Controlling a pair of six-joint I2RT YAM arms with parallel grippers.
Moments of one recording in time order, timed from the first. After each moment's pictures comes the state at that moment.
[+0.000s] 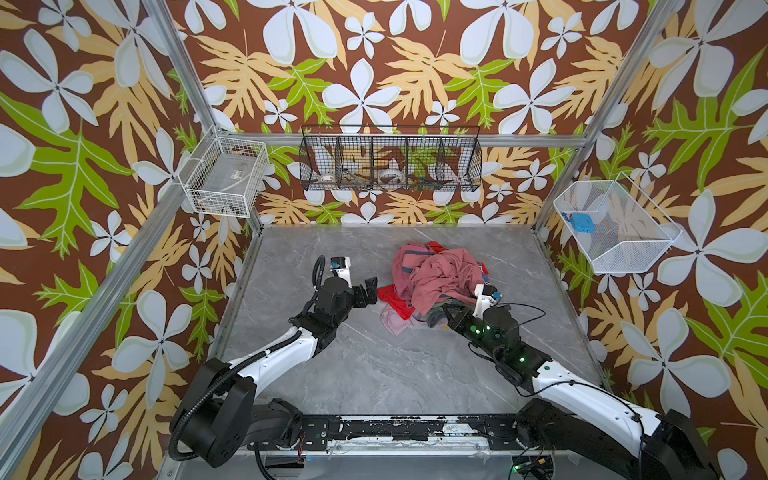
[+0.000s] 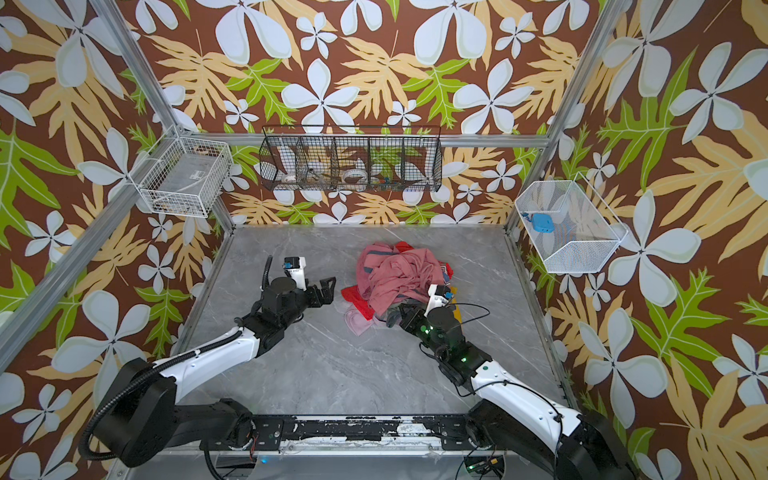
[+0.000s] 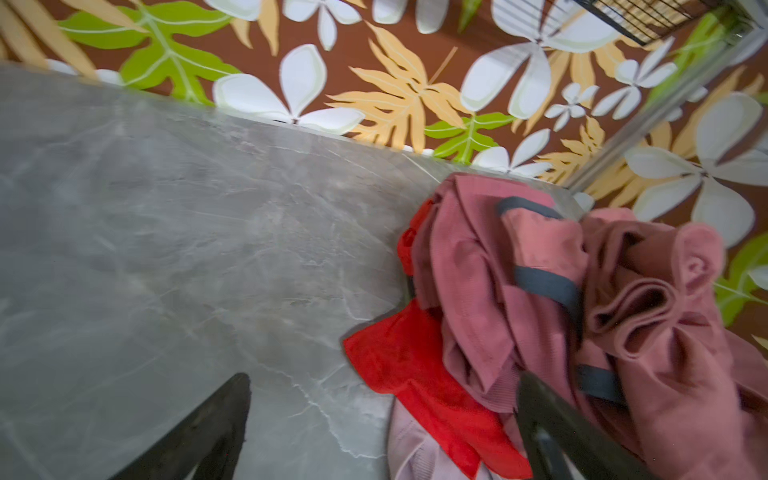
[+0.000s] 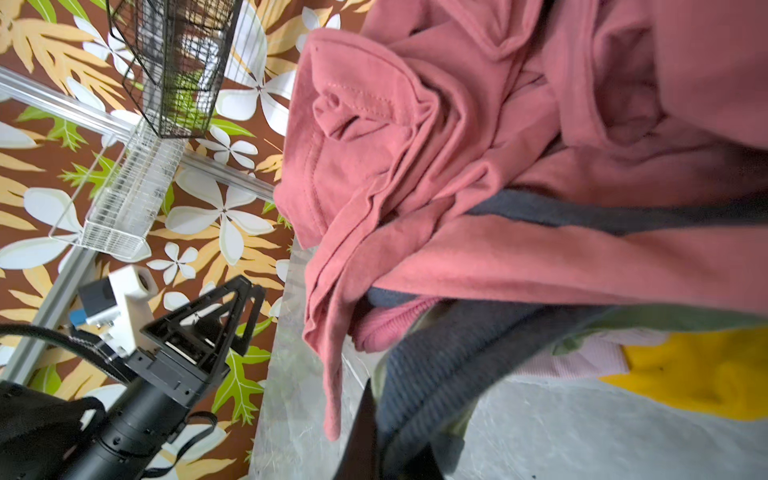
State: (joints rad) left arm -0.52 1.32 0.67 0.29 -0.11 -0.46; right arm 0.62 0.97 0.42 0.20 0.04 1.00
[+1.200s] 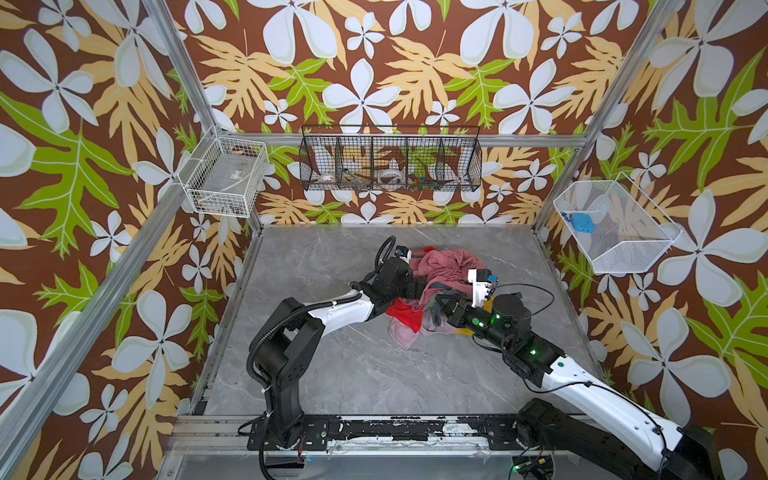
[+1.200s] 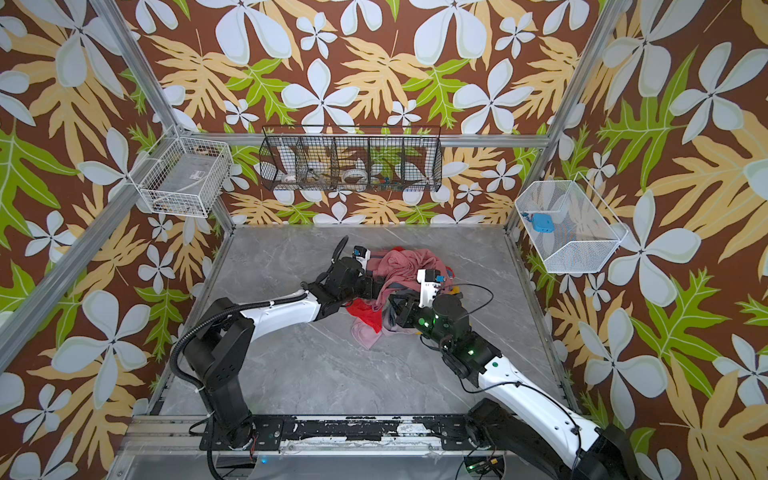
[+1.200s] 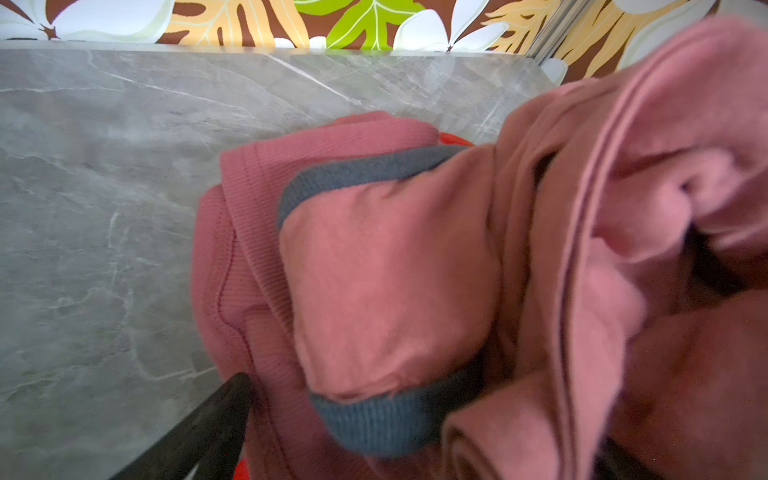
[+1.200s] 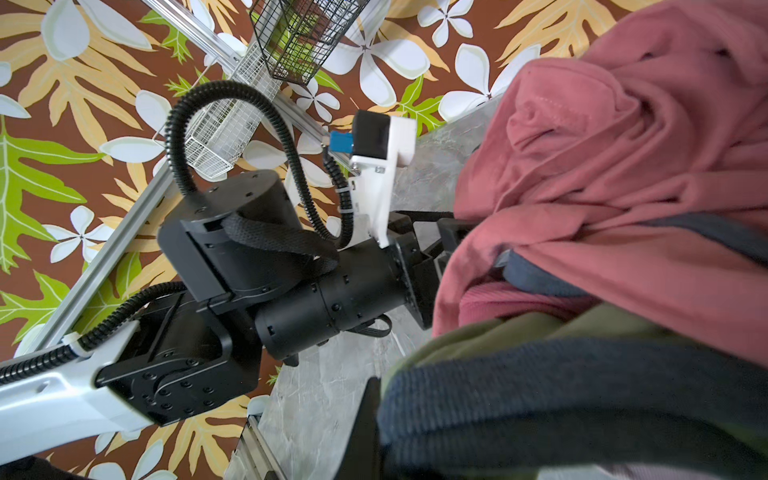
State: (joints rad) left arm -0.71 1.84 1.19 0.07 -0.10 -0.41; right arm 0.62 0.92 0.61 0.08 -0.15 0.79
